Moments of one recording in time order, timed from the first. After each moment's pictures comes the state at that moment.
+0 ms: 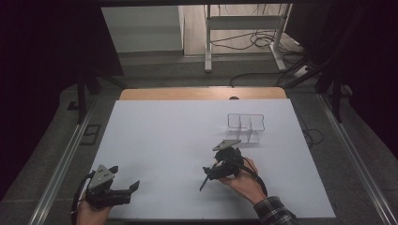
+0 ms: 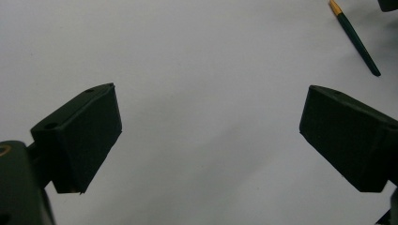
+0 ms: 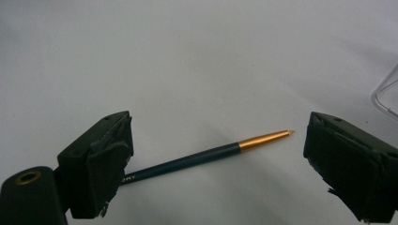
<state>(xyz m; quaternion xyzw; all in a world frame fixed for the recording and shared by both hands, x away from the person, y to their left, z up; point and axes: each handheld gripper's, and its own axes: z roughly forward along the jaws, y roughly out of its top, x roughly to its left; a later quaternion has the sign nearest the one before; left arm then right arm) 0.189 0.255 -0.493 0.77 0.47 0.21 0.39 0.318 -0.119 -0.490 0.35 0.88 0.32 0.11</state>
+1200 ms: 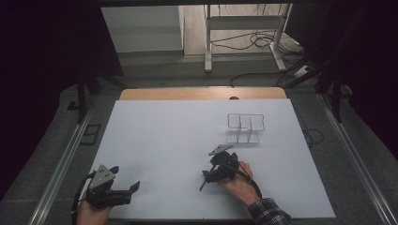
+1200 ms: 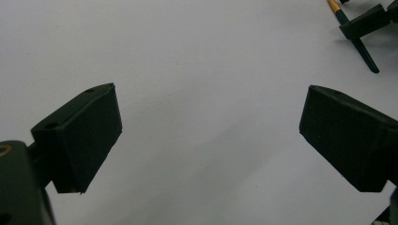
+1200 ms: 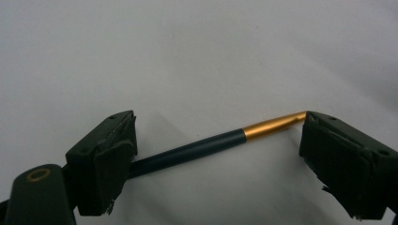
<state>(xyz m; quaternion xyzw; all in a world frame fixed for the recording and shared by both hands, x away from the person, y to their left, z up) 0.189 0.253 -0.494 0.77 0.47 0.20 0.39 0.322 -0.109 -0.525 0.36 0.88 0.28 0.13</state>
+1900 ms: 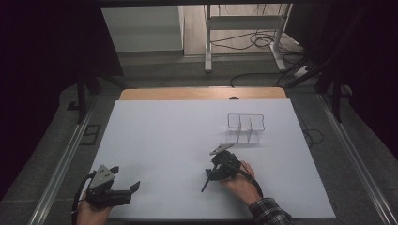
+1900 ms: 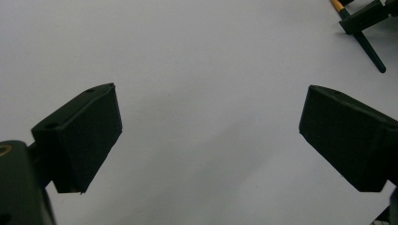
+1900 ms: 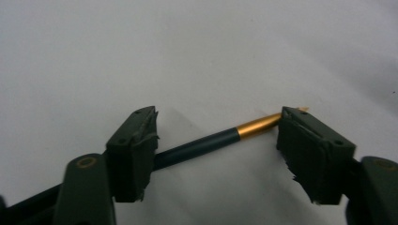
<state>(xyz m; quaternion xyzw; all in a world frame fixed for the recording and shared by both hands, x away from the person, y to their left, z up) 0.189 0.253 -0.494 0.77 0.47 0.20 0.38 0.323 -0.113 -0.520 0.35 0.89 0.26 0.13</state>
